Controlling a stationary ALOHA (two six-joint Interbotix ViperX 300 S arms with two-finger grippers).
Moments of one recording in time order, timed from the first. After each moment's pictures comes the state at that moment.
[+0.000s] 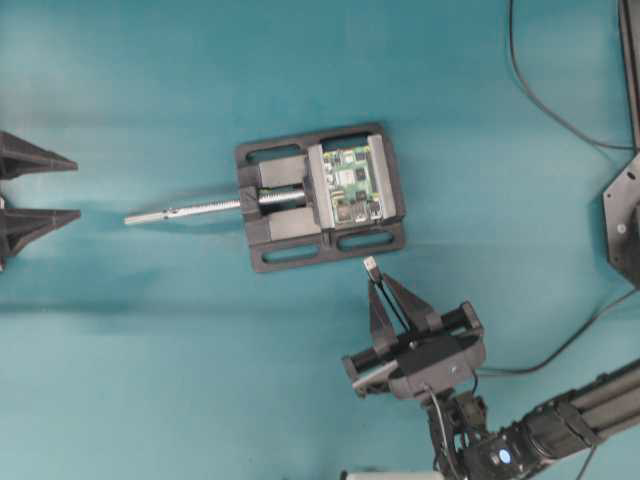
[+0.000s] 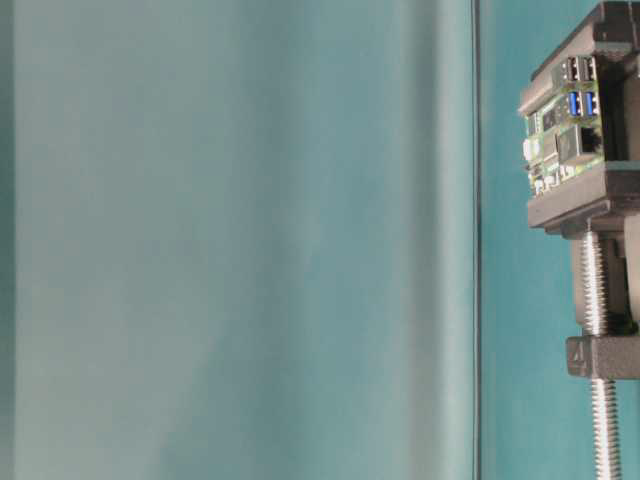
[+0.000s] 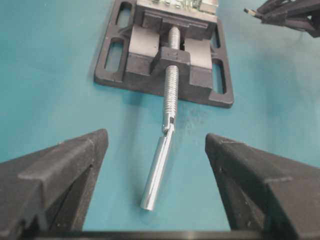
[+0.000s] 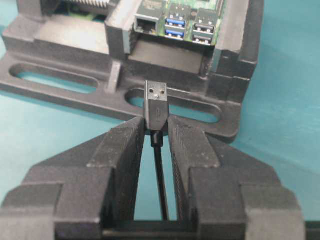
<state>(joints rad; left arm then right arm) 0.12 -1.21 1.61 -0.05 -0.14 -0.15 0.70 0.59 0.29 1.93 -1.66 -0.68</state>
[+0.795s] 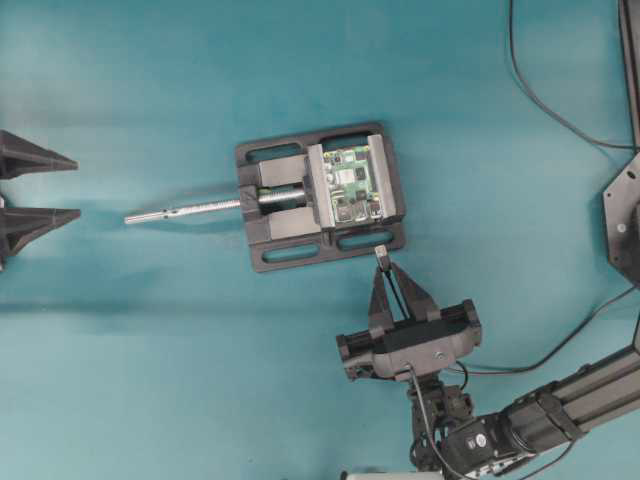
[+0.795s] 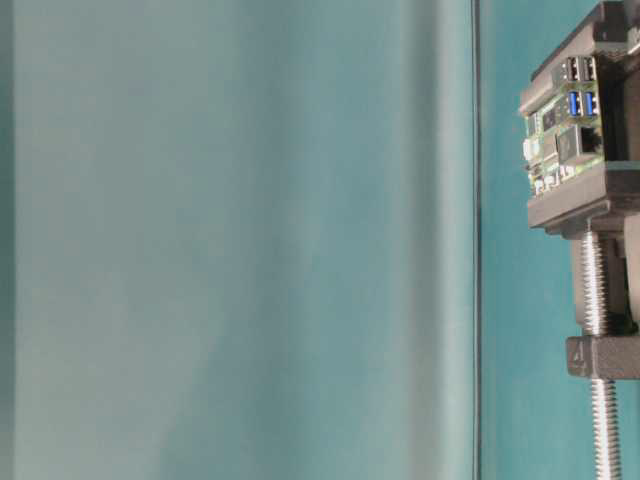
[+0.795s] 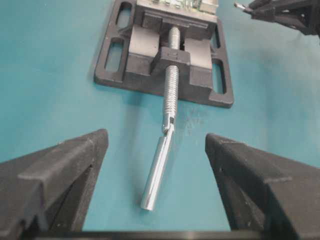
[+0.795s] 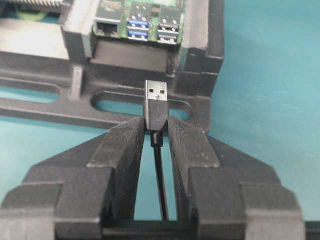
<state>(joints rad) 0.12 -1.21 1.61 -0.05 -0.14 -0.15 0.65 0.60 0.24 2.06 -1.70 -0.75</state>
